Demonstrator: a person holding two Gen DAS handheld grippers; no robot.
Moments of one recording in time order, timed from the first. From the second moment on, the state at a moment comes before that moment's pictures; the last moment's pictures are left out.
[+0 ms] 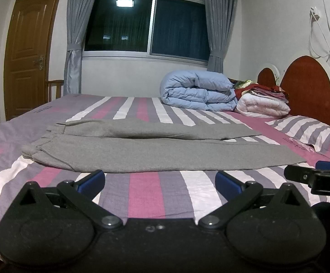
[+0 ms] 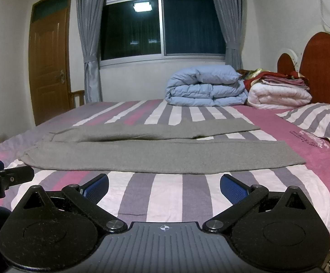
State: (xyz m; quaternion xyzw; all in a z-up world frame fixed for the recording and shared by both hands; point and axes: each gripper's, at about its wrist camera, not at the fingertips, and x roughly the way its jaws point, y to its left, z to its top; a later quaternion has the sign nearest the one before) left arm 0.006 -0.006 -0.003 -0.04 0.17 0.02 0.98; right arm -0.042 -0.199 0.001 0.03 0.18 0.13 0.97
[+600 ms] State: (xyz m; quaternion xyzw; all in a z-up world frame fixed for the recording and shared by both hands) left arm 0.006 -0.007 -0.004 -0.04 0.17 0.02 0.98; right arm -0.042 -0.199 0.000 0.03 0.18 0.13 0.98
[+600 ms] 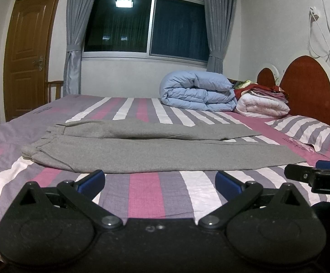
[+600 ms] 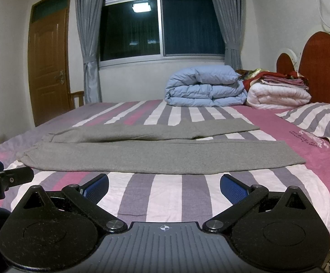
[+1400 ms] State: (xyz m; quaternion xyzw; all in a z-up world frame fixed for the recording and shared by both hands) left arm 0.006 -0.008 -0.005 -0.04 0.17 0.02 0.98; right arm -0.043 -0.200 0.000 0.03 0.18 0.13 0.98
